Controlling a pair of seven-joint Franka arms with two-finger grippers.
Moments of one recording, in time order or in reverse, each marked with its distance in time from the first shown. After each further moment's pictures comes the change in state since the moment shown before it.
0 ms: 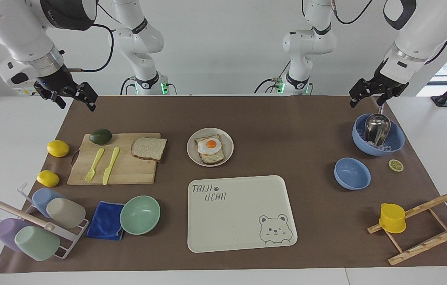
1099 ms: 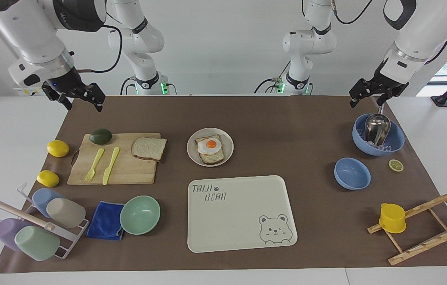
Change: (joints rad) left arm 0.000 0.000 0.000 0.000 0.000 0.000 0.000; right arm 0.125 -0.003 0.013 -0.059 -0.089 0.050 0.043
